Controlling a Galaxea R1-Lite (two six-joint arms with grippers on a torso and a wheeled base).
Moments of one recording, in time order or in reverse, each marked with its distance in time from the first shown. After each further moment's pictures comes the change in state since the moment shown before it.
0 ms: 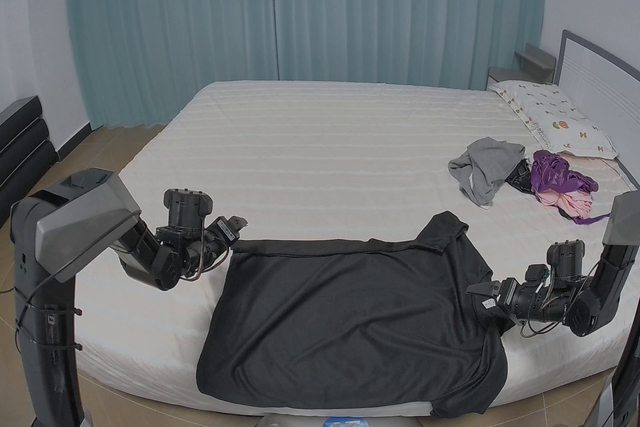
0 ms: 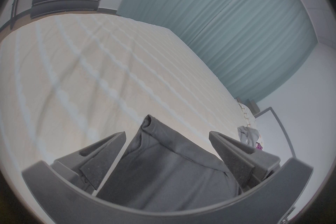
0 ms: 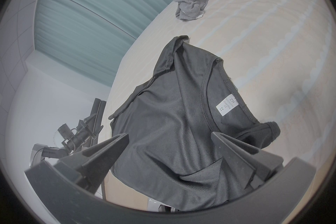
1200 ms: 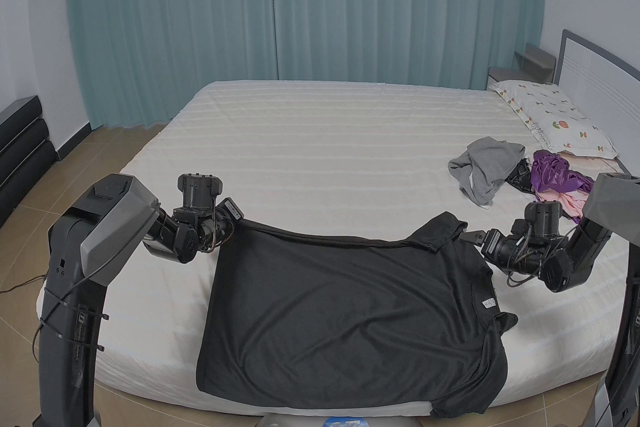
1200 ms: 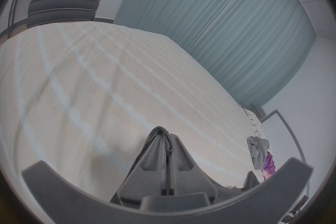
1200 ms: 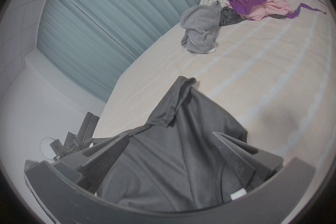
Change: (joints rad) left arm 0.046 0.228 -0.452 0.171 0.032 0.073; right arm 0.011 0.130 -0.453 0.166 -0.162 -0.006
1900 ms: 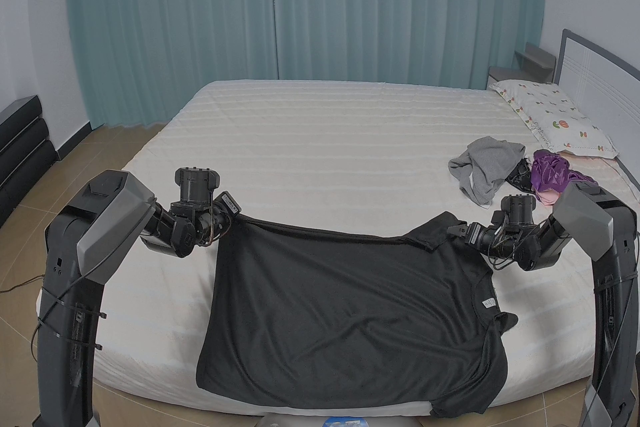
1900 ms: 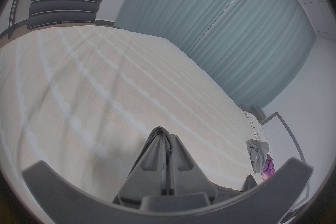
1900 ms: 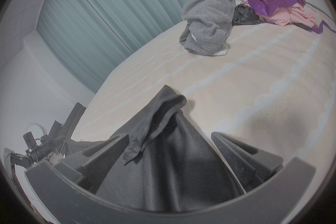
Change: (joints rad) left arm 0.009 -0.013 -0.028 0.025 0.010 0.002; right arm -0.034 0.305 -0.520 0.241 -0.011 -0.158
